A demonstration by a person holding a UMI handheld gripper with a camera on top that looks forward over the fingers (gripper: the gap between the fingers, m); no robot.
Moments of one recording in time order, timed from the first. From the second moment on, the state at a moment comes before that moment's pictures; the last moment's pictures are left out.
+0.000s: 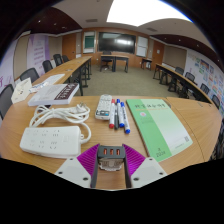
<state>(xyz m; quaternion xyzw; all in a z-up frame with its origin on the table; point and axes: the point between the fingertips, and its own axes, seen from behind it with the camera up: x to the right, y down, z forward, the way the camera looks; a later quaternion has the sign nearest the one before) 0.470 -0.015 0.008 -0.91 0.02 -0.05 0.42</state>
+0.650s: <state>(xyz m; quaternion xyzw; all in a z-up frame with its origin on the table) 0.412 -0.181 0.174 -0.86 0.04 -0.09 0.50</state>
